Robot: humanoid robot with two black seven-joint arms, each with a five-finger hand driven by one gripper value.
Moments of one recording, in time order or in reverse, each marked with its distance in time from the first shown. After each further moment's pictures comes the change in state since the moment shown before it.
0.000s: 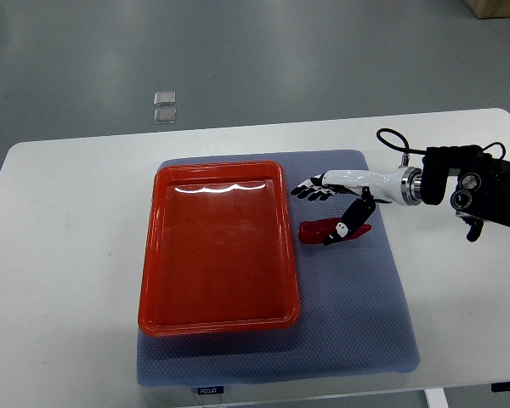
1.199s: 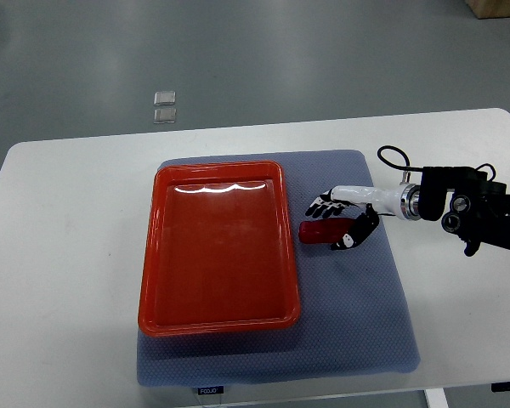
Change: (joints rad) left arm 0.000 0.000 -0.001 0.002 0.000 0.000 0.000; right arm -0.011 0.037 -0.094 -0.055 -0.050 -0.100 -0.011
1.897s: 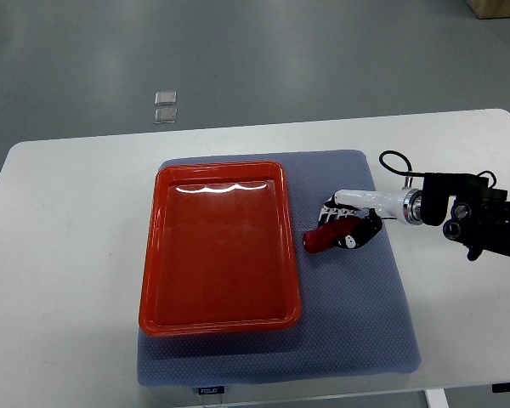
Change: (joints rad) left arm 0.000 0.000 -0.001 0.002 0.000 0.000 0.000; right arm -0.009 -0.011 -0.006 -0.007 -0.030 -0.019 0.008
